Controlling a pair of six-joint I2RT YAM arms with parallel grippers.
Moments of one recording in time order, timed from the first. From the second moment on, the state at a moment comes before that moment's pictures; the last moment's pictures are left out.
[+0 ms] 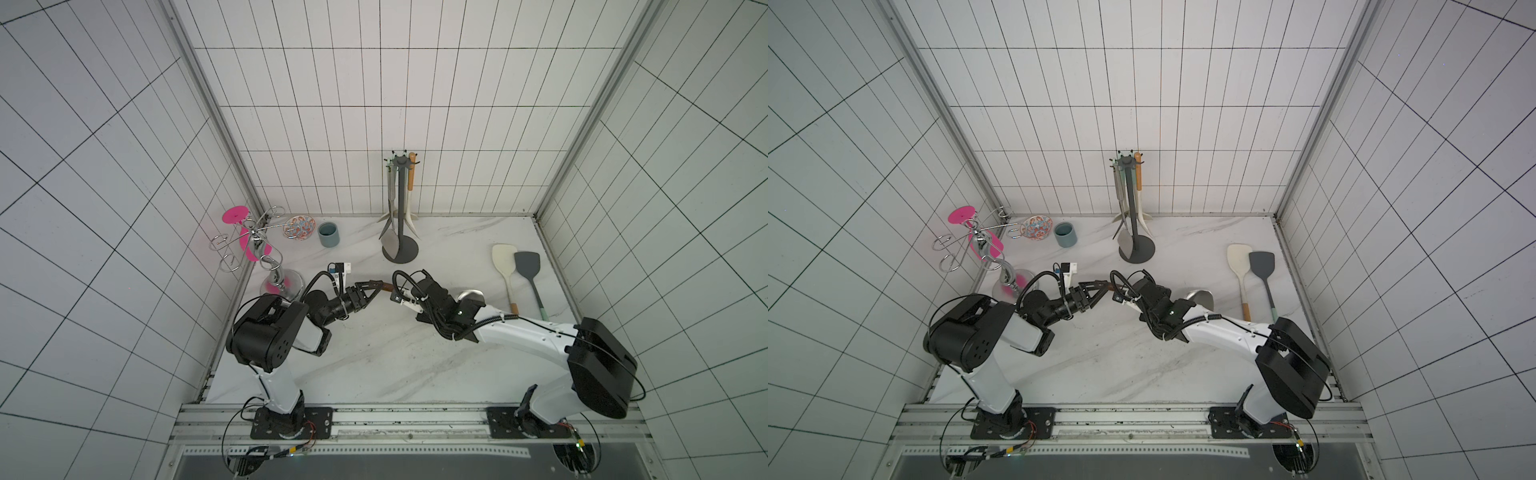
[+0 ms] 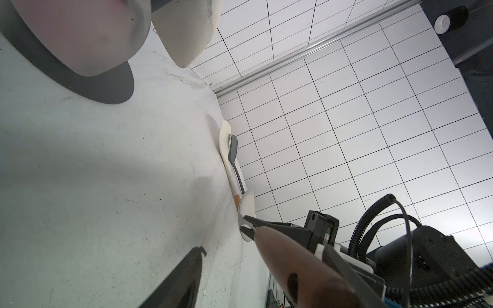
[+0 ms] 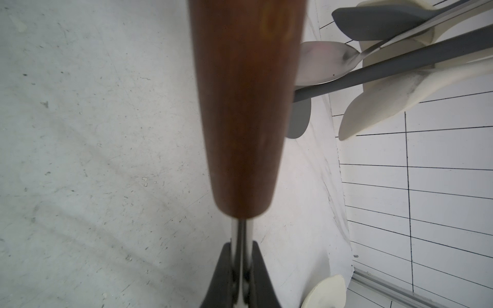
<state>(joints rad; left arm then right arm) -0.29 1.76 0.35 1.51 0.76 -1.24 0.92 1.52 0.93 -0.22 0.49 -0.66</state>
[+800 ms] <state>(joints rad) -0.29 1.78 0.37 1.51 0.76 -1.23 0.93 1.53 0.94 -0.31 0.54 -0.43</state>
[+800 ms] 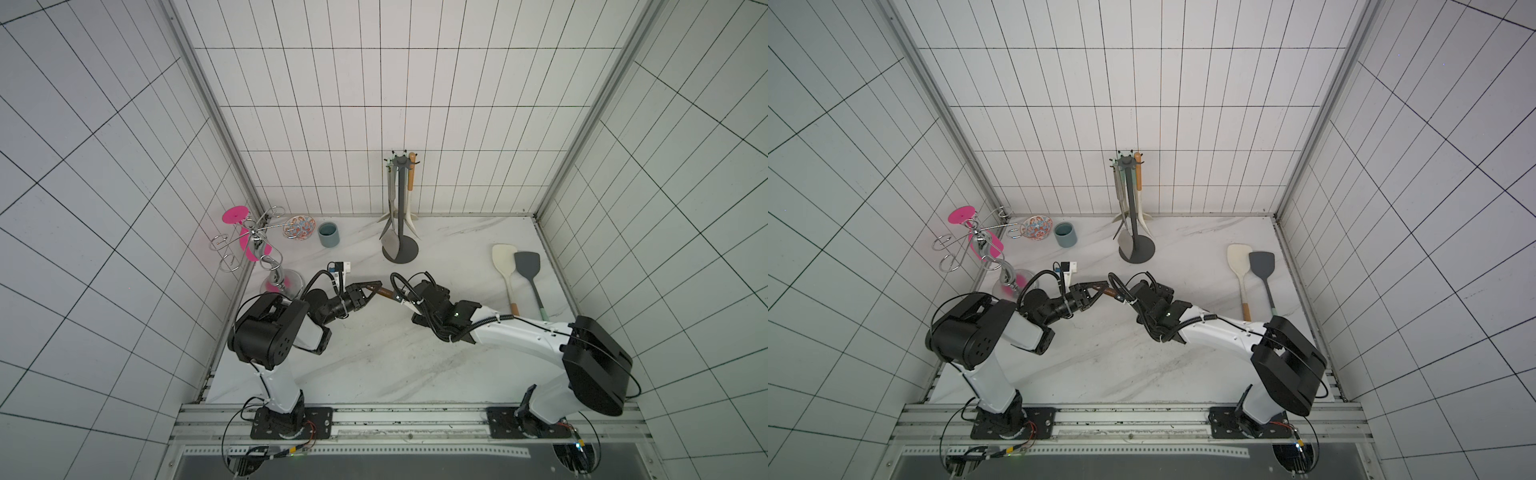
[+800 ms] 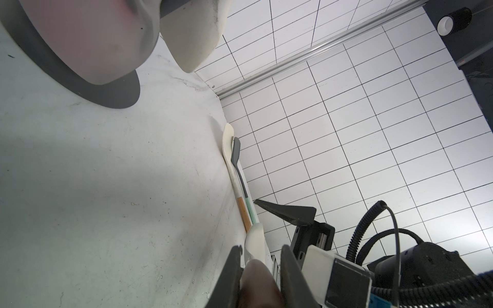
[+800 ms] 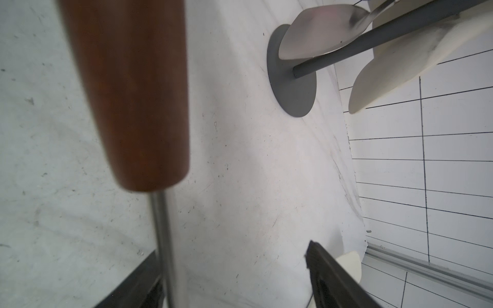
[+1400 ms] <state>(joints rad) -0.29 1.75 0.32 1.51 0.72 -1.20 0.88 1.34 1.03 -0.52 0.21 0.61</state>
